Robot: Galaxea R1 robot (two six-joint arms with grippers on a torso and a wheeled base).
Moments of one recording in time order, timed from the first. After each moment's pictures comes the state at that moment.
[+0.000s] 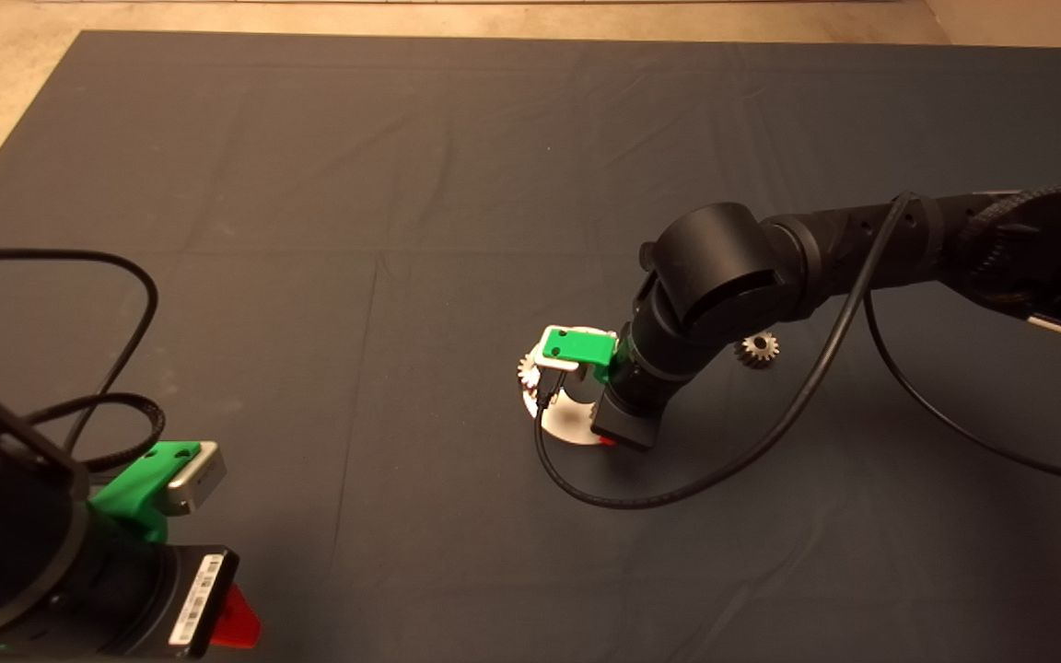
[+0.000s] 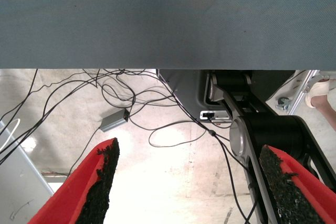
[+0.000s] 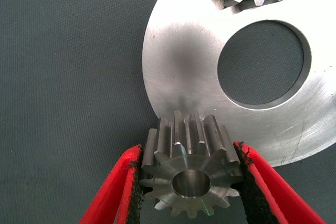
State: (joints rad) left arm -0.47 2.04 -0.34 0.02 1.53 -1.72; right arm 0.28 2.77 -1.01 -0.35 -1.53 0.60
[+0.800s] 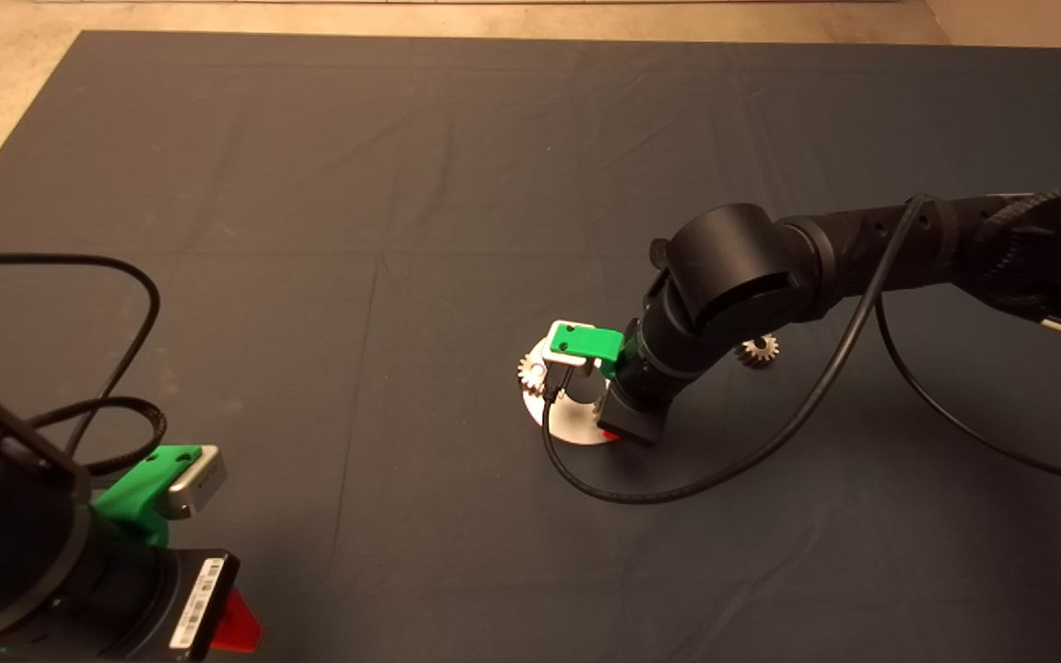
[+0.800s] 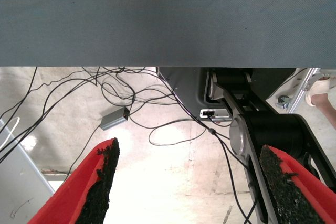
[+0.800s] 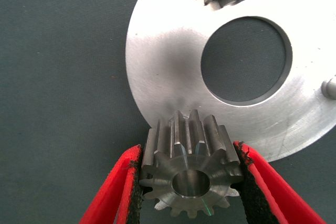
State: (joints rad) left arm -0.46 2.04 -0.34 0.02 1.53 -1.72; right arm 0.28 2.75 -1.00 -0.39 -1.52 0.59
